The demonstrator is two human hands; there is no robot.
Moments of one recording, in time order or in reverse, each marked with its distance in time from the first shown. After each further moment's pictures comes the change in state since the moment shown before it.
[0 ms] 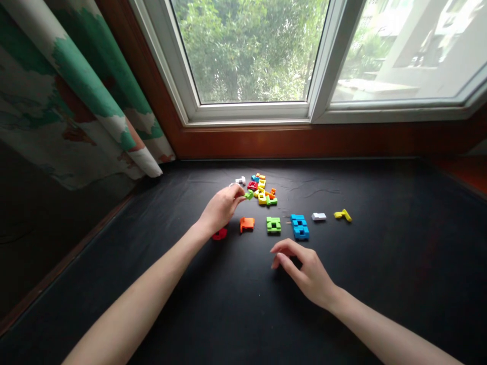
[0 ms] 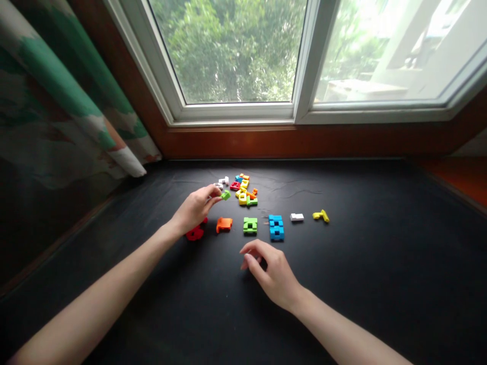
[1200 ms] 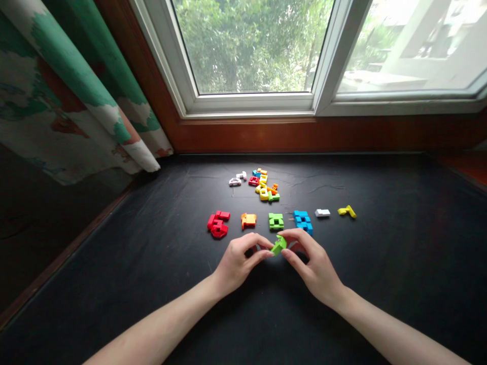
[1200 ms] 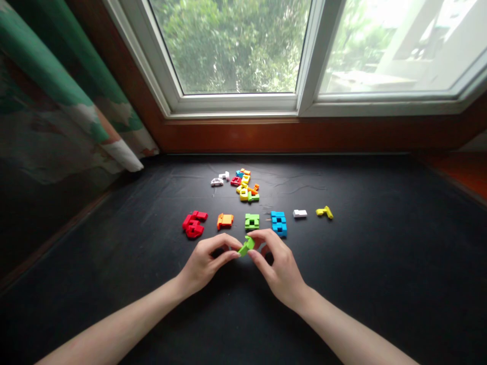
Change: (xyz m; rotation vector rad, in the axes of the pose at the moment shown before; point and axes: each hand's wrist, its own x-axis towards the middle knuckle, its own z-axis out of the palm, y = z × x) left_hand -0.089 0.061 0.034 -0.864 -0.070 -0.089; right_hand -0.002 0.011 0.003 -0.019 0.139 -0.042
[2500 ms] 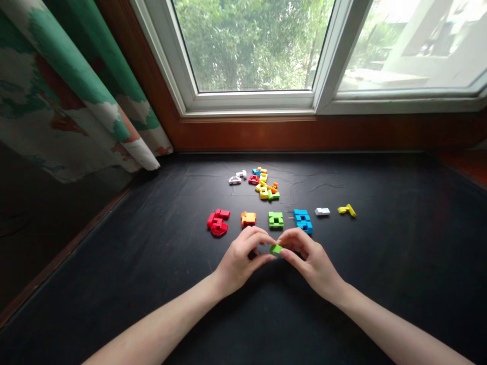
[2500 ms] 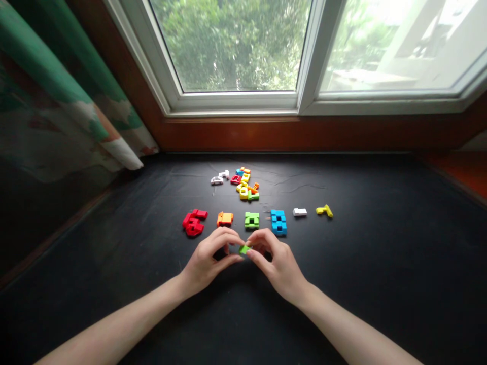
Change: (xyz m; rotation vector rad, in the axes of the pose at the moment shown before) left_hand 0.000 0.004 0.001 0.108 -0.017 0.154; right_hand 0.003 0.002 0.000 0.207 -0.084 0.138
